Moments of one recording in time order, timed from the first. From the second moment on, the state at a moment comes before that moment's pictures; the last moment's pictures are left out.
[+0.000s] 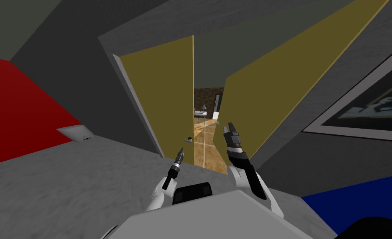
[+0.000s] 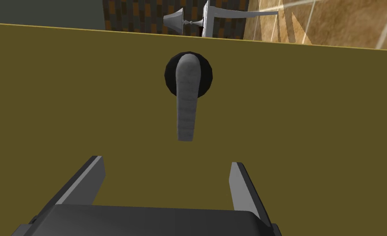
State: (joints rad) arm -0.16 0.05 -0.23 -0.66 -0.07 -0.80 0.14
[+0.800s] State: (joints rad) arm -0.16 0.05 -0.22 -0.64 -0.07 -0.80 0.12
